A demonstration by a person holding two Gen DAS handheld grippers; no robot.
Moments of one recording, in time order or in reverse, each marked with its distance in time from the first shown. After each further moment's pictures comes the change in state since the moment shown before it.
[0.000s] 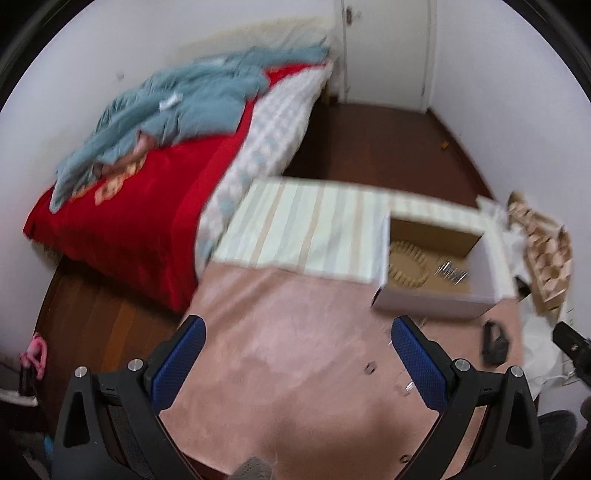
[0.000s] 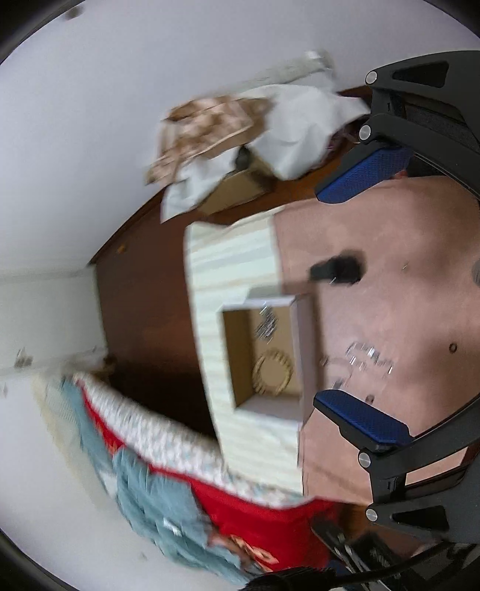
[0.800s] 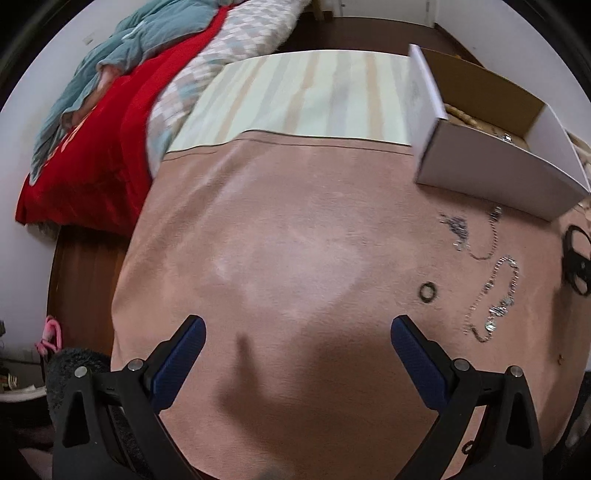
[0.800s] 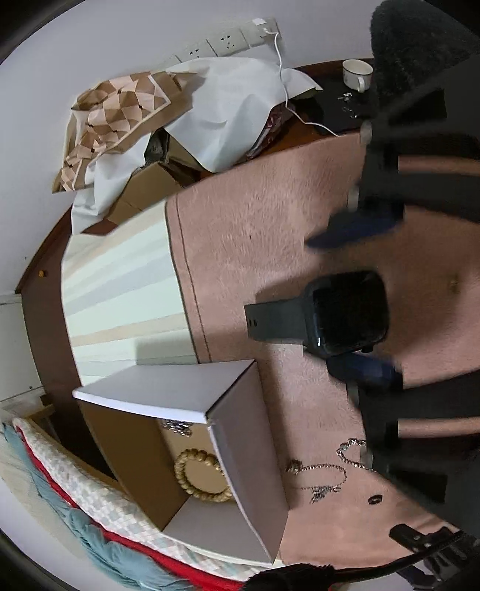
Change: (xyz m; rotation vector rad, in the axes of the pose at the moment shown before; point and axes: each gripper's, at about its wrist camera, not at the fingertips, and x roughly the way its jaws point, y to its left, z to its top) left arm 0.113 -0.028 -0.060 0.098 0.278 0.045; right arm 0.187 -0.027 -0.037 0.048 0.246 -0.055
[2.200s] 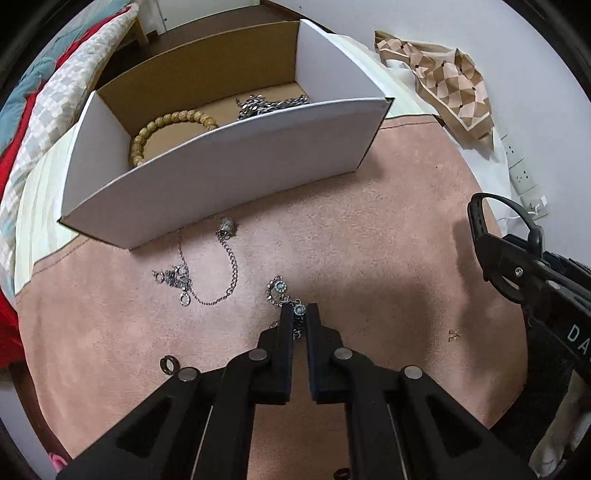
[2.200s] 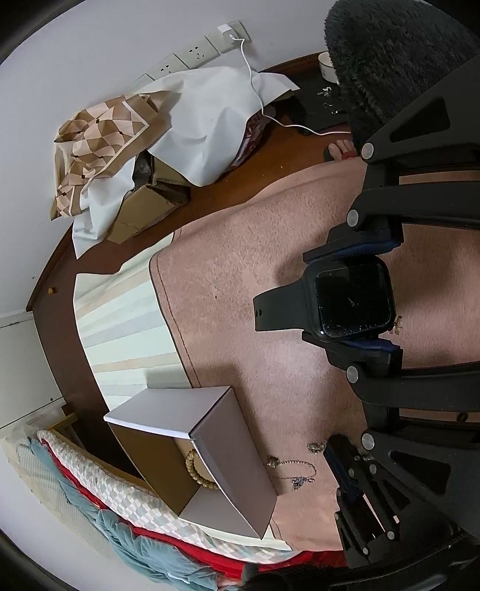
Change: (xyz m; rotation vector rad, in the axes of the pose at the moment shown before) left arm -0.008 -0.147 0.003 0.455 0.033 -0.352; right arm -0.043 -0.051 -0.038 0.091 -0.043 0.056
